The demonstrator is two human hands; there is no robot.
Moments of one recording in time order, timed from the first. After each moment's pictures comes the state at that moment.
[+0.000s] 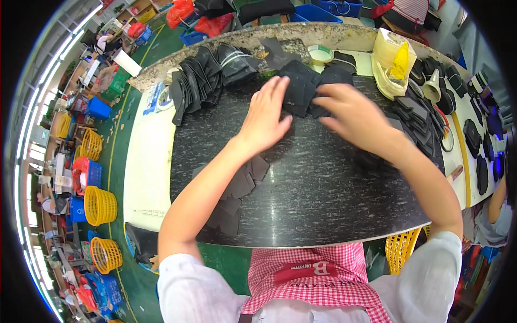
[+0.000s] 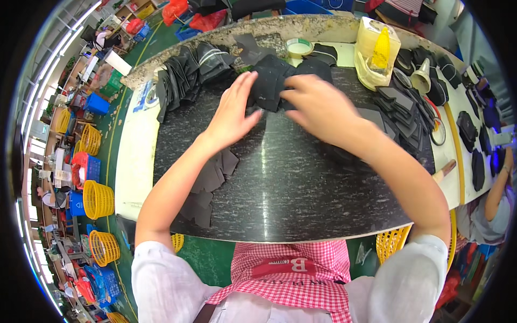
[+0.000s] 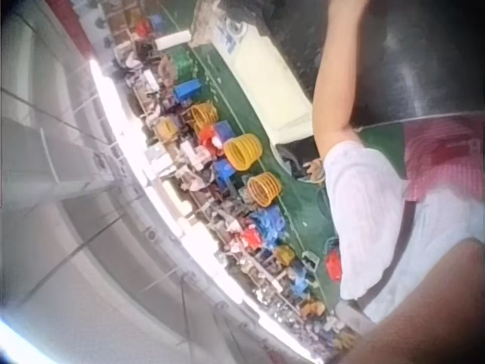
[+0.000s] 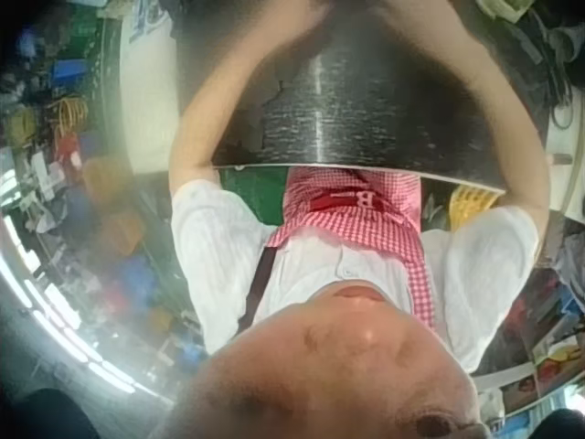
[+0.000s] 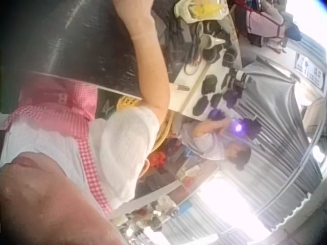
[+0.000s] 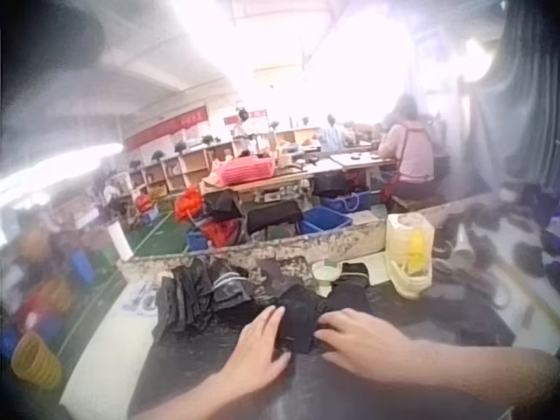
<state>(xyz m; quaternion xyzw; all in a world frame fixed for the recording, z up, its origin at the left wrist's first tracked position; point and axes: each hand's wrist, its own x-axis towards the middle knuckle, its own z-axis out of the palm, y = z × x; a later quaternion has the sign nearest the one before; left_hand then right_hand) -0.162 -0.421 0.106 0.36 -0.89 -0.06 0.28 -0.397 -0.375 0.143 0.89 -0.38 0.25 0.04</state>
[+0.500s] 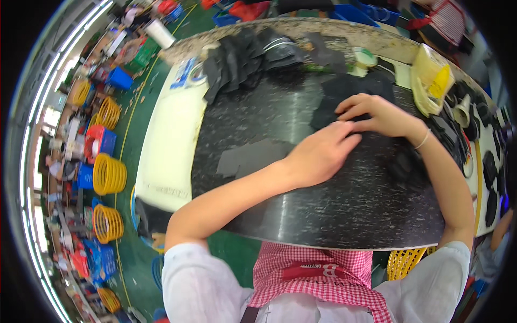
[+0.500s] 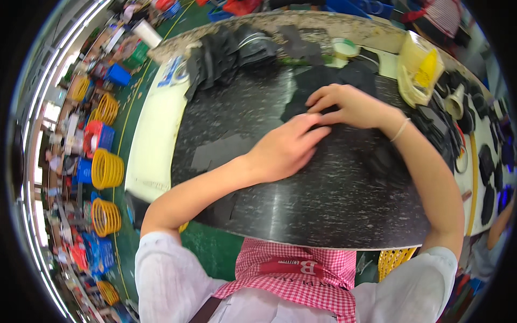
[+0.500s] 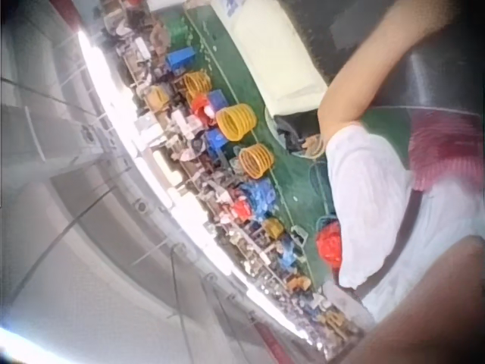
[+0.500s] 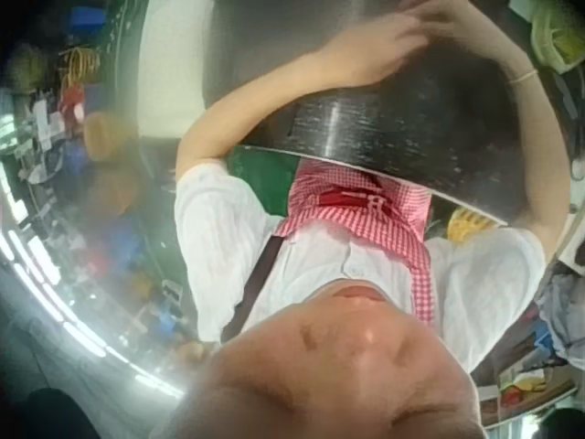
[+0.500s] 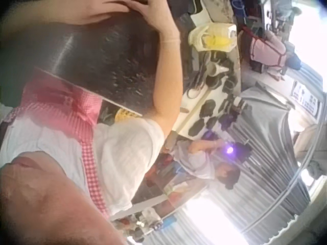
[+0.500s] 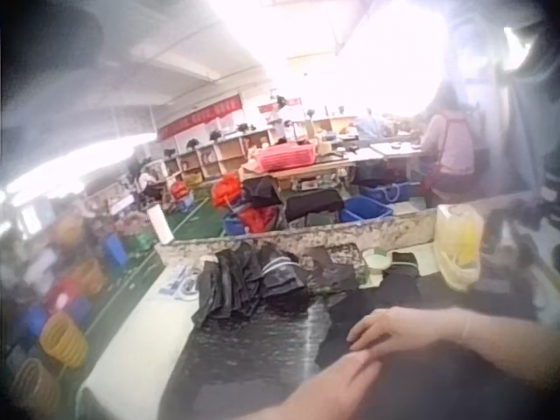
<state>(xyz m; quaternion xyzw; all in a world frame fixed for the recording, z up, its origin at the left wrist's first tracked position) -0.177 -0.361 0.099 0.24 -0.91 -0.13 0.32 -0.387 -0.429 0.143 0.89 -0.29 0.14 -0.33</state>
